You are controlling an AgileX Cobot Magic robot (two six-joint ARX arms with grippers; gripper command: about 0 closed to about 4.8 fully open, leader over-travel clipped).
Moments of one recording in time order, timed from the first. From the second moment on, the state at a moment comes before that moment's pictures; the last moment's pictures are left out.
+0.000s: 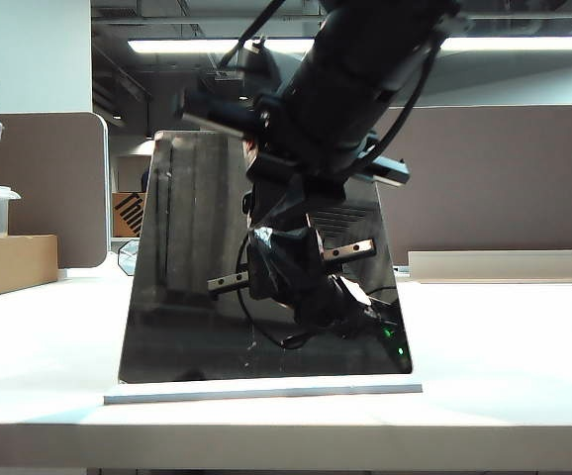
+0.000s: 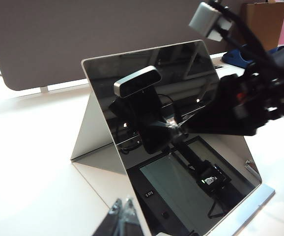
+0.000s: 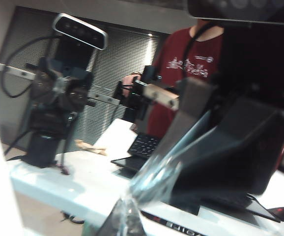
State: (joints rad) left arm -0.61 0.00 0.01 0.02 -0.02 0.03; right arm 0.89 1.57 0.92 0.08 0.24 0.41
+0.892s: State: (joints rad) left arm -0.61 0.00 0.01 0.02 -0.02 0.03; right arm 0.78 1.74 1.05 0.07 0.20 0.35
